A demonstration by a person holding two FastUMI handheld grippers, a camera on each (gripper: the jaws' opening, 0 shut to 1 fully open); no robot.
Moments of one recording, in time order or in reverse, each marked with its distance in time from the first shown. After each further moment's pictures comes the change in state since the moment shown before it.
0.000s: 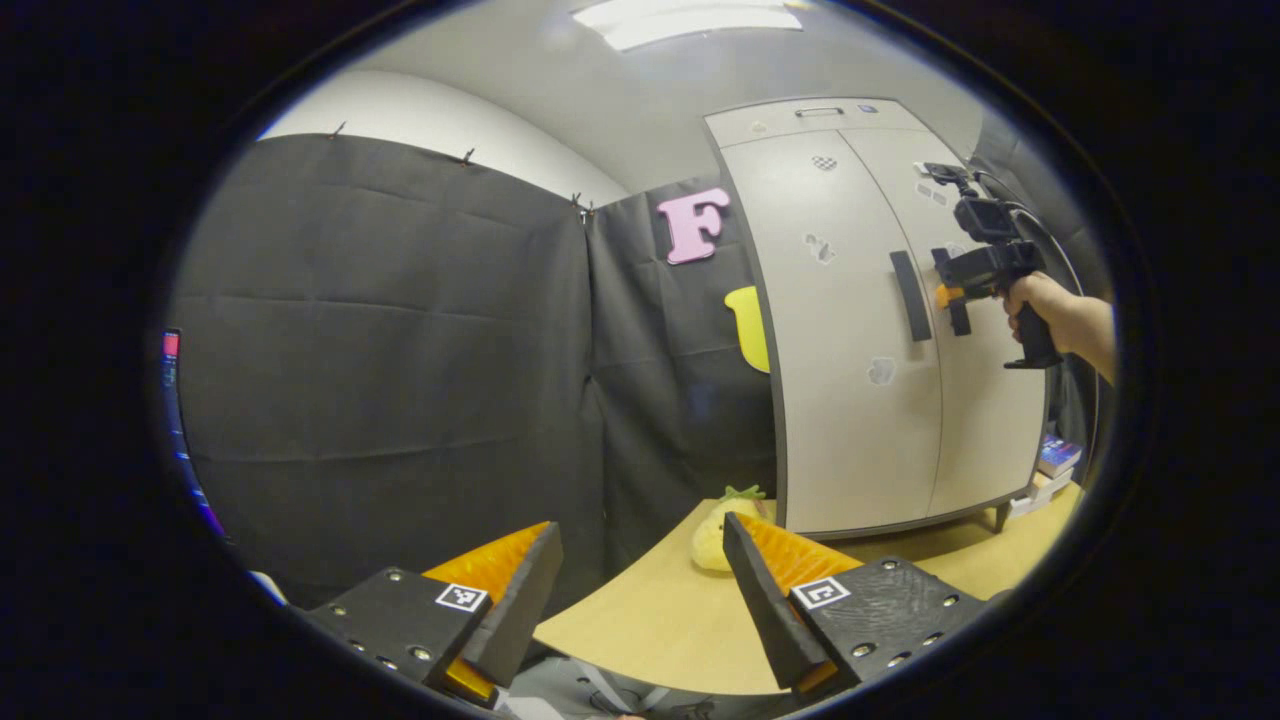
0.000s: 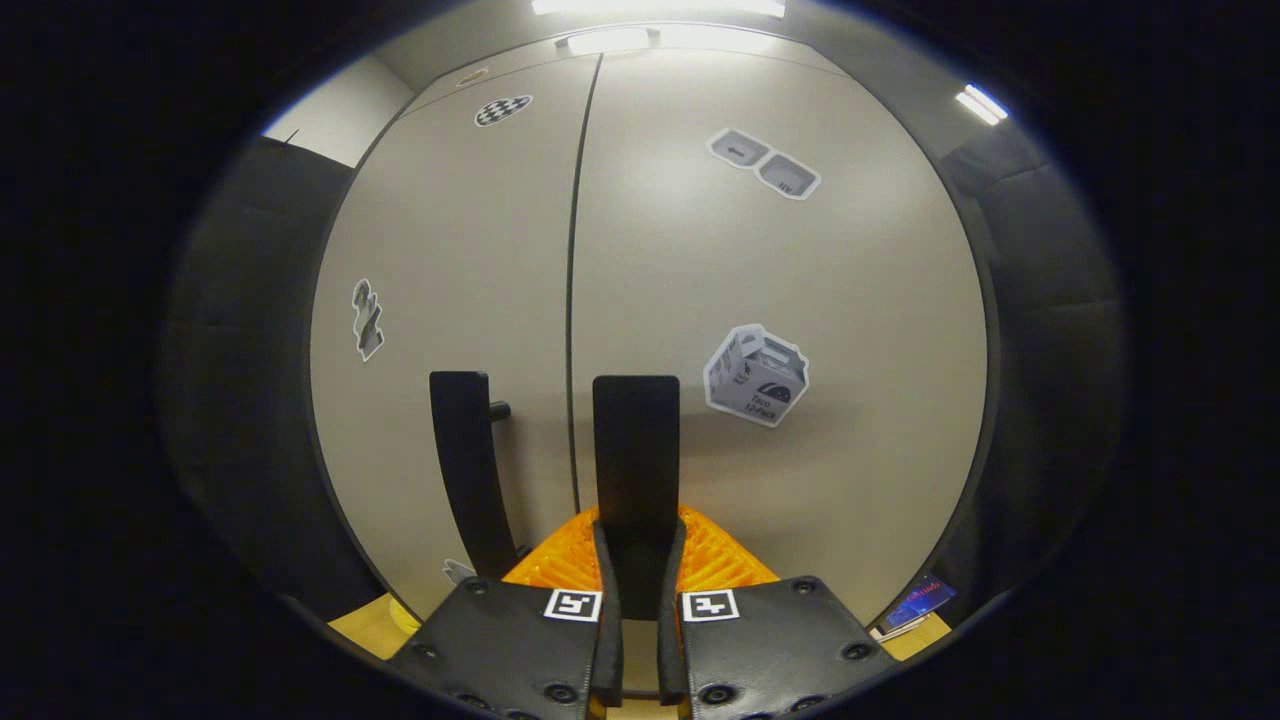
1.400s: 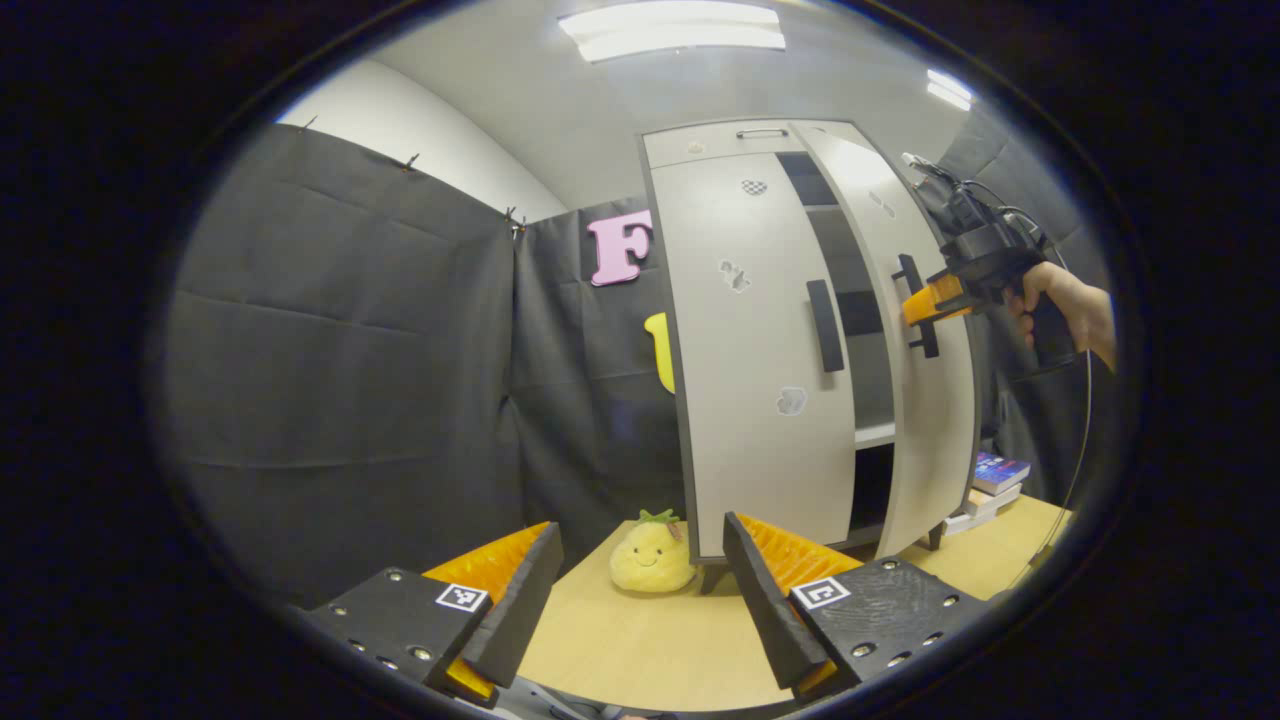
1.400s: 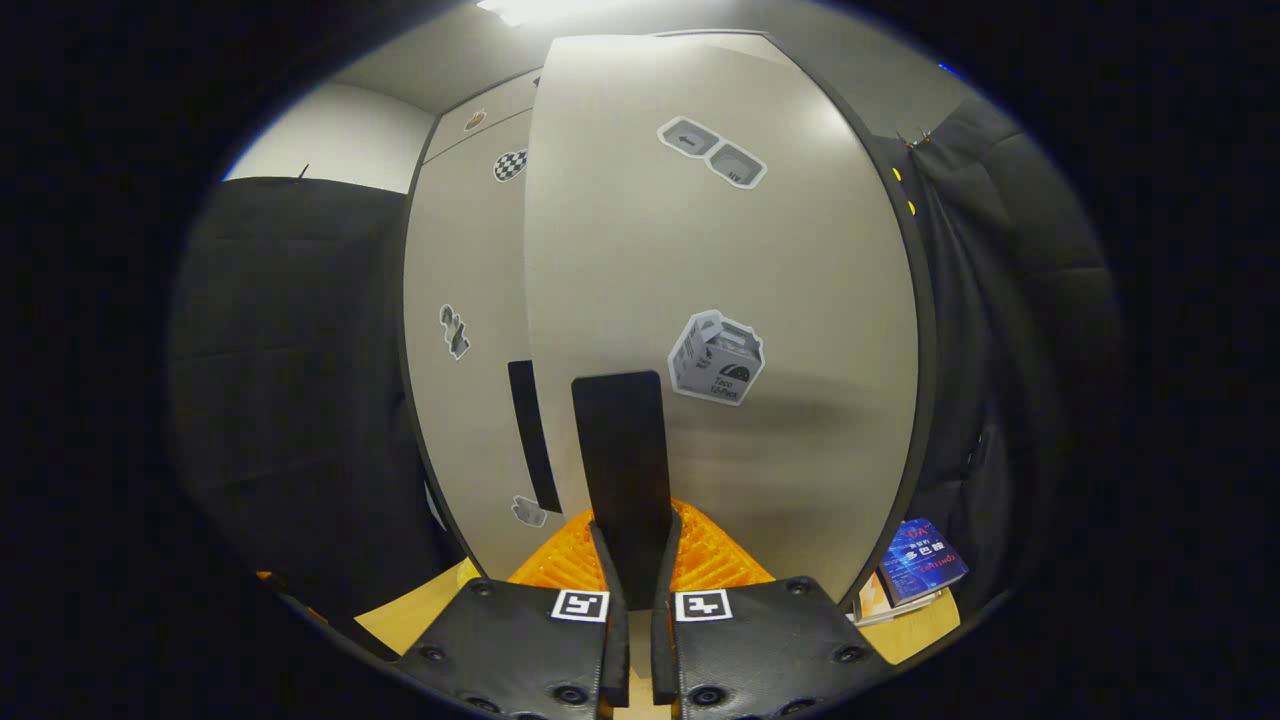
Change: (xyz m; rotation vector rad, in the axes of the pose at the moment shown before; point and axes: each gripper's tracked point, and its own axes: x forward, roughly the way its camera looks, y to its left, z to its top) left arm 0.007 -0.075 0.025 -0.024 -0.071 -0.248; right arm -0.100 -0.022 -0.010 0.077 0.069 0.198
